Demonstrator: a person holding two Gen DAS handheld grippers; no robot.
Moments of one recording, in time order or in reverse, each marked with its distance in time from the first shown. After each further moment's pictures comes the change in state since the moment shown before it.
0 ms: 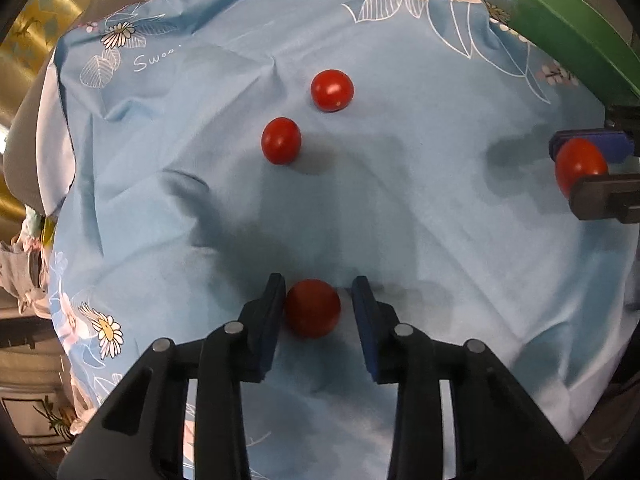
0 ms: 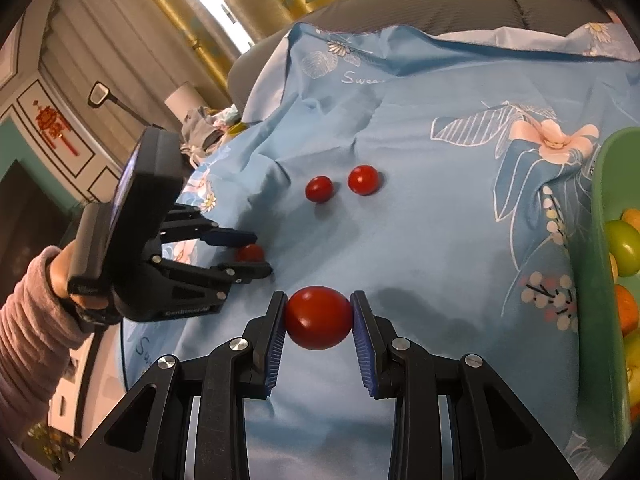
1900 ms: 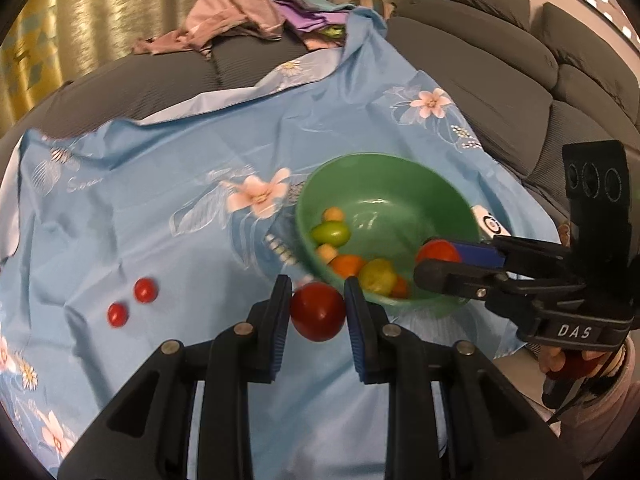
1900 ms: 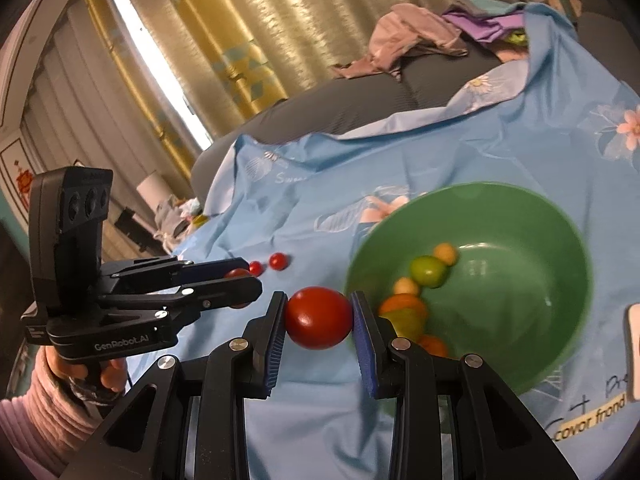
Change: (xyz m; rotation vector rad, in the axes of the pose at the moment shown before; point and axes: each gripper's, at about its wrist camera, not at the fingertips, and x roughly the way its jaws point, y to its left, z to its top) left arm -0.129 -0.130 0.077 -0.123 -0.455 -0.313; right arm -0.149 -0.047 -0.025 0.115 -0.300 -0.156
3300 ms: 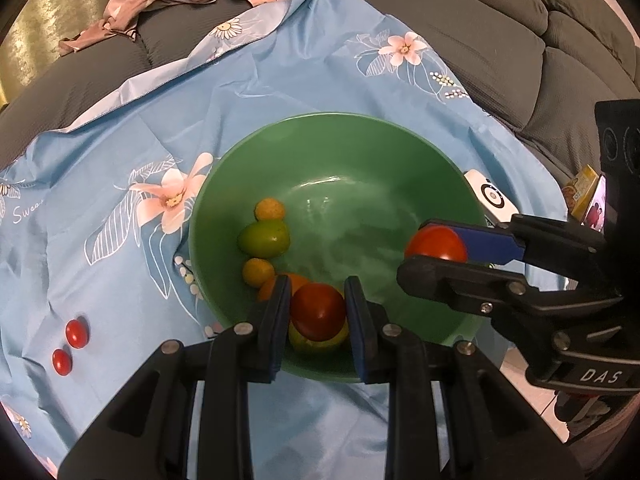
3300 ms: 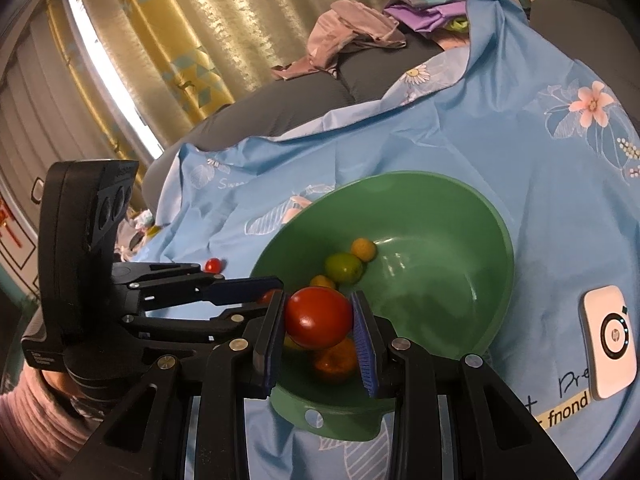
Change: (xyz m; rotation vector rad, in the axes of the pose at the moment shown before) left arm 0.091 -0.044 0.024 0.109 0.148 -0.050; right arm -0.006 -0.048 -0.002 0.067 0.003 -0.142
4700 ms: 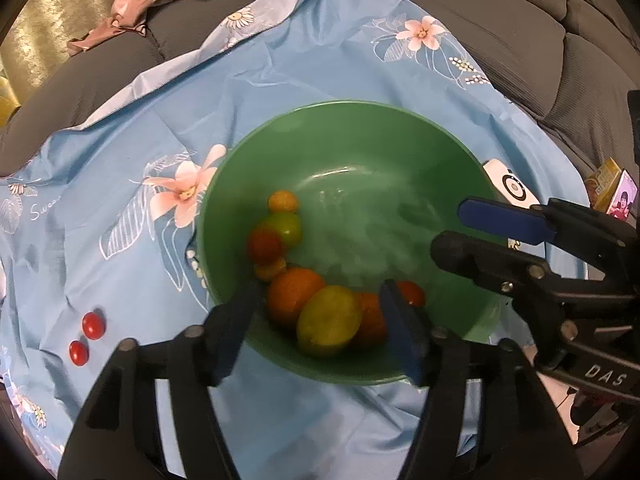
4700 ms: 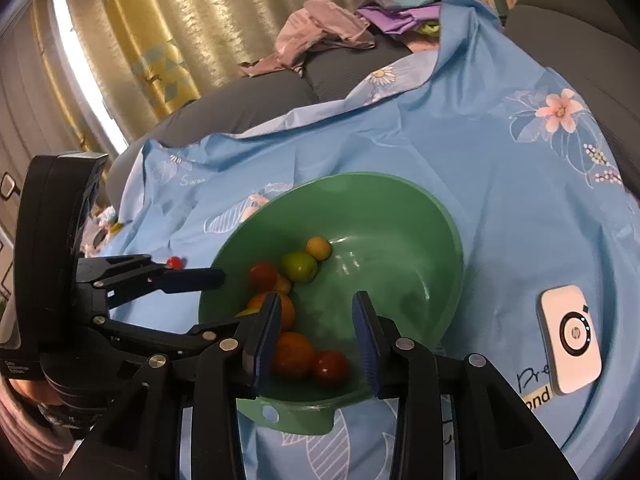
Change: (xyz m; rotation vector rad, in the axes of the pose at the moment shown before) left arm 0.006 -0.009 0.006 -0.008 0.049 0.095; right arm -0.005 -0.006 0.000 0.001 -0.005 -0.152
